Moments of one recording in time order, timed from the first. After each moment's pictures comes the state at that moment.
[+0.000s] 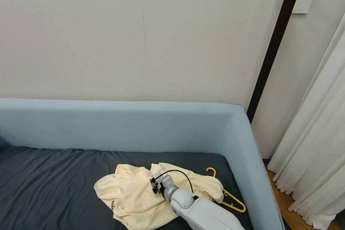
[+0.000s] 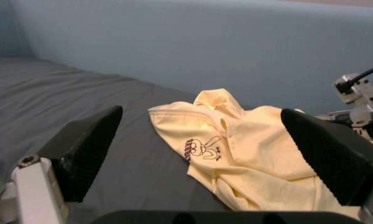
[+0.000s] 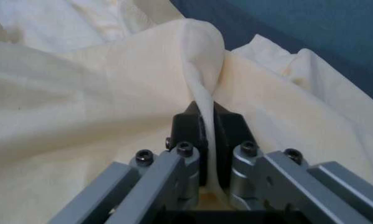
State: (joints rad) left arm 1.92 -1.55 -0.46 -1.81 -0.05 -0.63 -0.33; right arm -0.48 1.44 -0.62 0.90 0.60 -0.13 0.08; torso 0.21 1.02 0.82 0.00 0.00
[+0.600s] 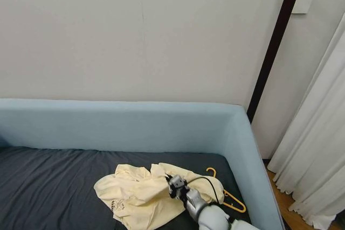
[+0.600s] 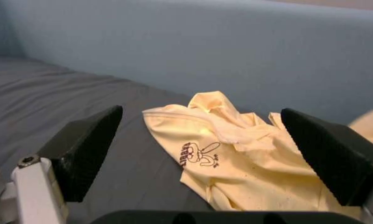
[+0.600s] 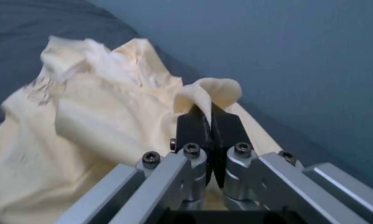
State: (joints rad) left arm 1.87 -1.53 -0.45 -1.79 -0.08 -0.60 -0.33; right arm -0.84 0.96 -0.52 1.59 0.34 0.07 0.24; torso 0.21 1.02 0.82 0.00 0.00
